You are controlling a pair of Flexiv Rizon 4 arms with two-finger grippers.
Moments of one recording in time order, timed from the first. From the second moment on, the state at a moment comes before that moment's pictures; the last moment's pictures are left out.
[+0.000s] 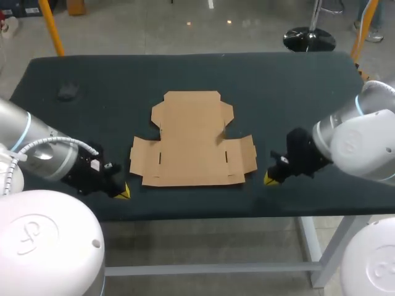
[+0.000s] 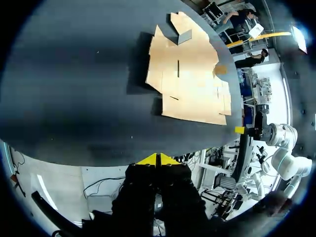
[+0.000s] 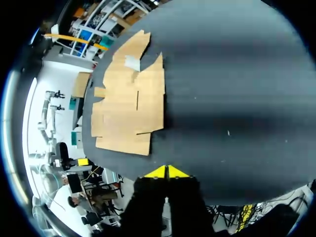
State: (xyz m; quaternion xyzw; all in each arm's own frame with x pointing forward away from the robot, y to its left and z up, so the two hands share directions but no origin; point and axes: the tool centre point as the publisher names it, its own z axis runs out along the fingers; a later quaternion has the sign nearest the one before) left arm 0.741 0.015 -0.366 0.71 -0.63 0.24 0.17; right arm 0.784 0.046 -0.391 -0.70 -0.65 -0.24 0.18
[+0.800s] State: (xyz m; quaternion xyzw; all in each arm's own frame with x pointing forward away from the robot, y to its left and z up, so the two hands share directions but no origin) left arm 0.757 -0.007 -0.398 0.71 -0.63 0.23 0.22; right arm 0.787 0.059 -0.415 -0.70 -0.64 -0.26 0.19
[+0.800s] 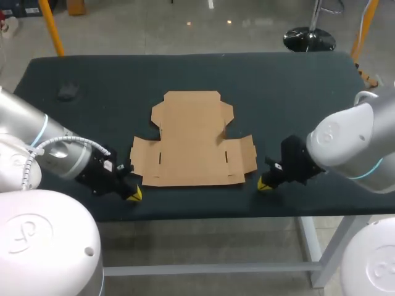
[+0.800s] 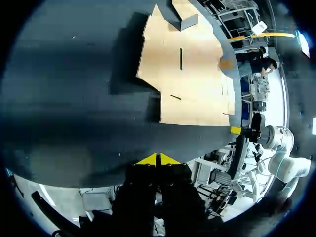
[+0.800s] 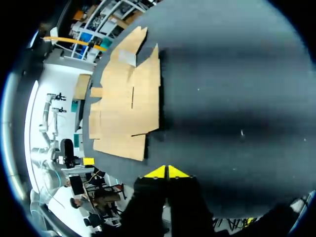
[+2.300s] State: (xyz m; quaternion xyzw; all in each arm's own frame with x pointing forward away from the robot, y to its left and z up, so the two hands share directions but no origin) left arm 0.794 -0.004 -0.413 0.70 -0.63 0.25 0.24; right arm 0.803 0.079 -0.426 -0.70 -0.64 -0.26 0.20
